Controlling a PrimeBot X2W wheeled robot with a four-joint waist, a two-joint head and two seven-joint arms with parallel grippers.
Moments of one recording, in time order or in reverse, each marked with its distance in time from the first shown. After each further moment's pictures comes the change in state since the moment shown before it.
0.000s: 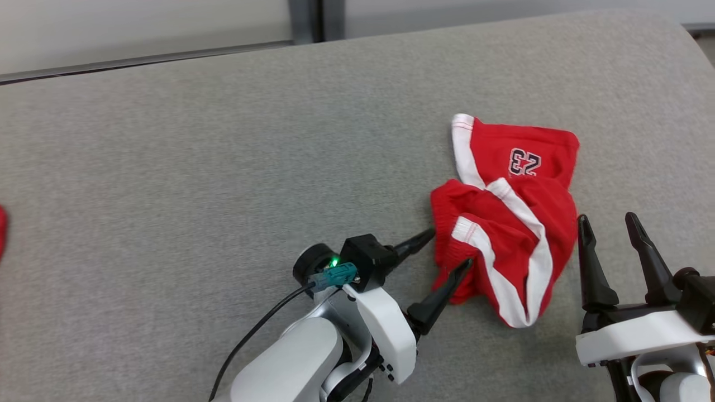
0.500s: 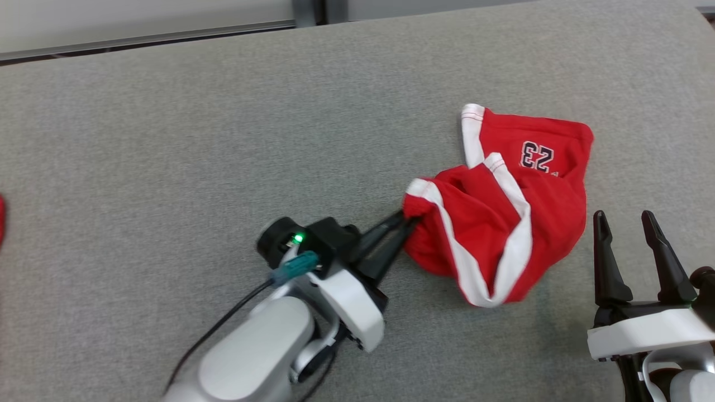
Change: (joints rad) left arm -0.069 0.066 -0.052 0.035 -0.031 0.054 -0.127; right arm -0.012 0.001 -0.036 0.031 0.022 0.000 -0.028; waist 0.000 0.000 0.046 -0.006
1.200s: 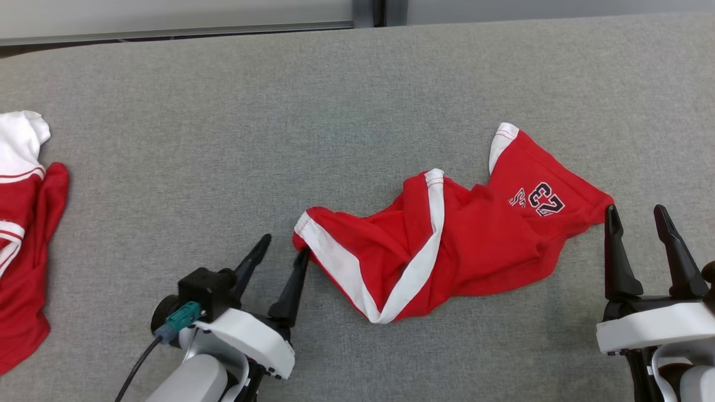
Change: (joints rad) left arm 0.258 0.175 0.200 -0.078 -0.090 0.148 -0.063; right arm -0.013 0.000 -0.031 -0.013 -0.009 0.000 0.020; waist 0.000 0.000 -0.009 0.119
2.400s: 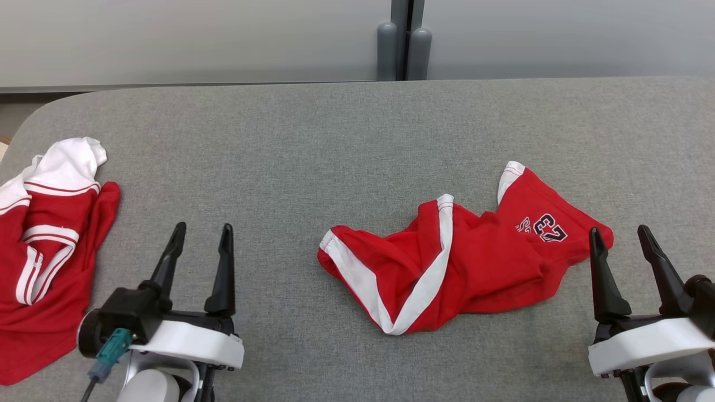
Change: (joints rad) left arm 0.201 -0.111 0.462 -0.151 0.311 -0.024 -0.004; right arm 0.068 0.000 0.029 -0.064 -0.027 0.000 0.081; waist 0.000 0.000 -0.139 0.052
